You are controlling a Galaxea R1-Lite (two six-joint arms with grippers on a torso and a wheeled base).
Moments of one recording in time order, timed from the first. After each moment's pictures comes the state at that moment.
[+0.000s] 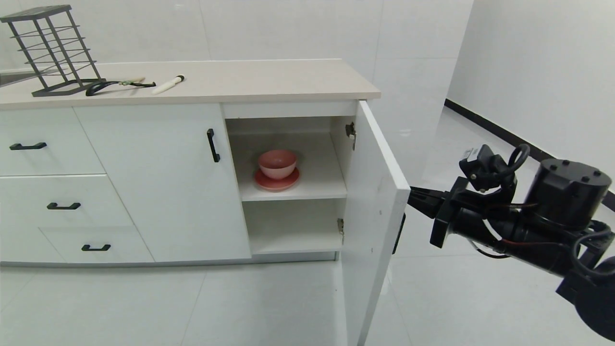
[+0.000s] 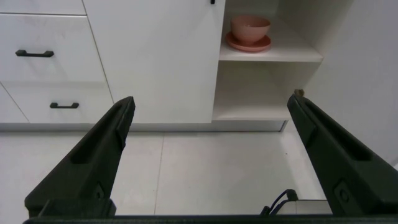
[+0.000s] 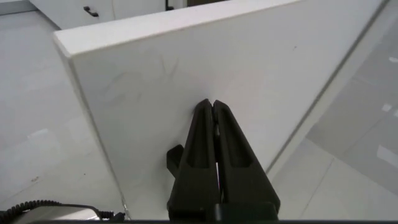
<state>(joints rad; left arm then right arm) 0.00 0.00 0.00 0.00 -0.01 -0.03 0.42 1.77 -0.48 -1.19 0.44 -0.15</state>
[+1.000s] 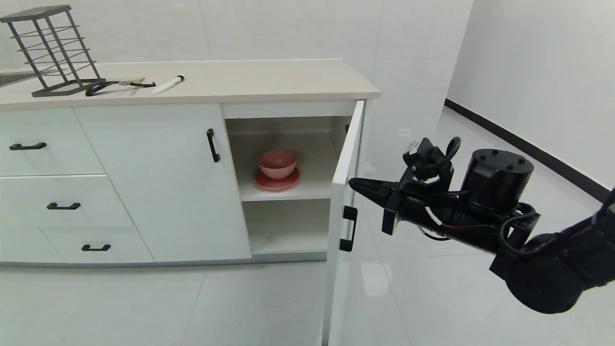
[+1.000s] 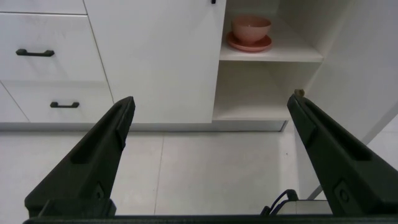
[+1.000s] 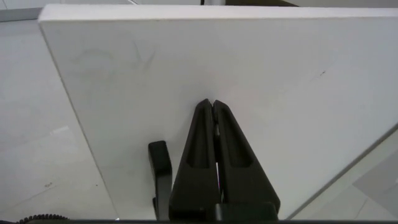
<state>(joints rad) 0.00 0.00 0.00 0.00 -0.01 -0.03 0.54 1.93 -0.69 -1.19 0.44 -0.14</state>
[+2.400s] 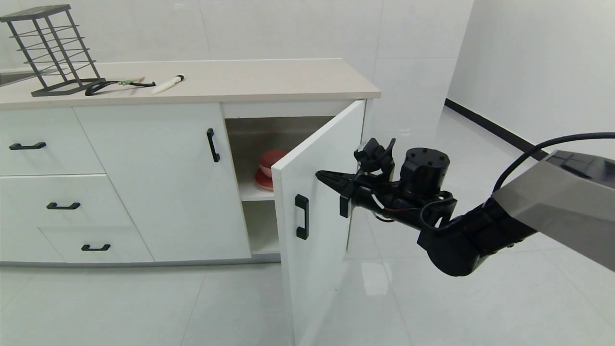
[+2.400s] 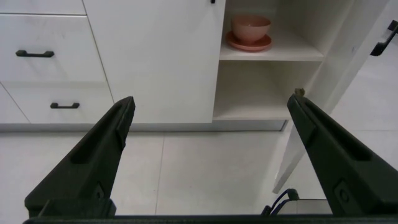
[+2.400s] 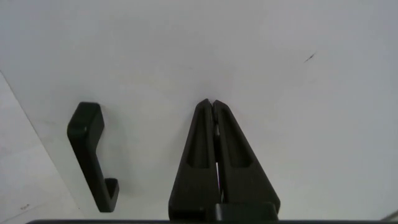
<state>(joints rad) 0.00 0.00 0.00 0.00 -0.01 -0.02 0.57 2.22 -1.01 -1.20 0.44 -0.14</state>
